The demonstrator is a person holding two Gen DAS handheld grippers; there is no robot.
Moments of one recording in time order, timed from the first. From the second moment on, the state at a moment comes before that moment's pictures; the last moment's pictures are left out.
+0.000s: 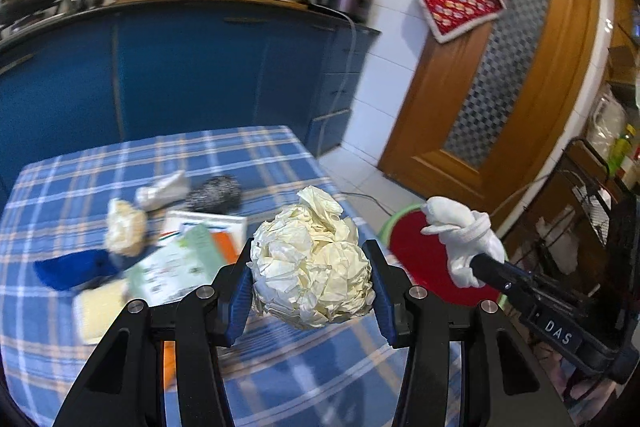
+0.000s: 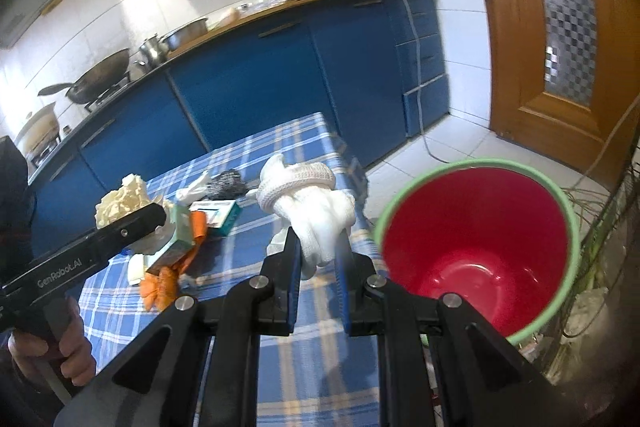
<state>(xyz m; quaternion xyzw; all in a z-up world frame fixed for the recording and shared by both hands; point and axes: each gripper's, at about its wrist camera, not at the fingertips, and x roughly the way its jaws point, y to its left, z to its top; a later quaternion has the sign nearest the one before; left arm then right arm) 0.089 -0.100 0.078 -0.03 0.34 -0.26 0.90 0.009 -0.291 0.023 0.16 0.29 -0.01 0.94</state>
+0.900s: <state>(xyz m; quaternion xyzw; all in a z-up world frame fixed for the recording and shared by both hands) 0.103 -0.231 0.034 0.04 0.38 -0.34 0.86 -0.012 -0.370 -0.012 0.22 0.31 -0.10 0.92</state>
